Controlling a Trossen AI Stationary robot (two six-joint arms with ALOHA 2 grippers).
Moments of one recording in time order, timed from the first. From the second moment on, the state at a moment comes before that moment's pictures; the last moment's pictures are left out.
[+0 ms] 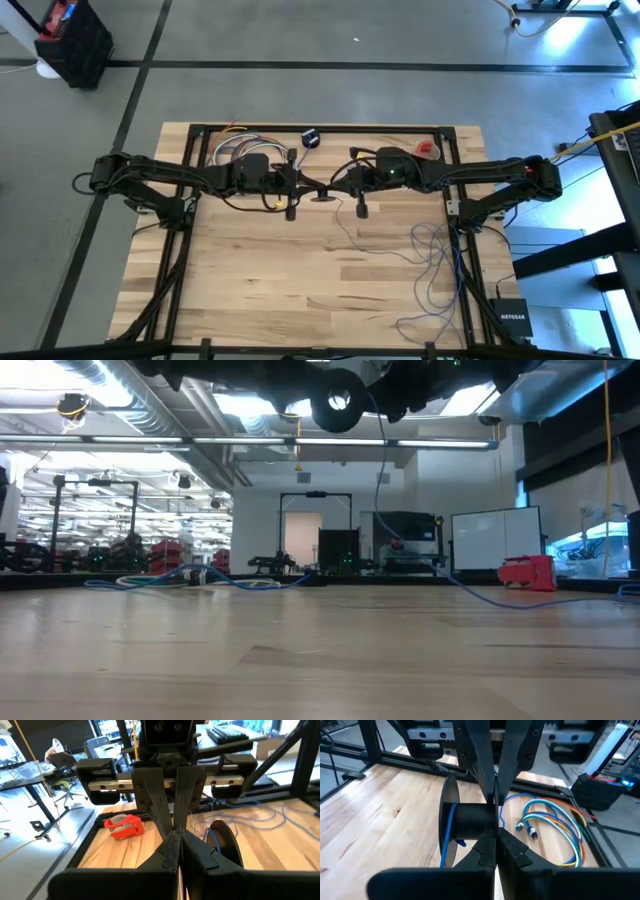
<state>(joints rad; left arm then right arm) 0.07 1.37 0.88 0.36 0.00 0.20 -0.12 1.33 0.91 0.13 -0.18 -0.24</state>
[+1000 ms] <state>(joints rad) 0.09 1.59 0.99 0.39 -0.01 -0.07 -0.12 1.02 0.65 0.55 0.15 -0.32</state>
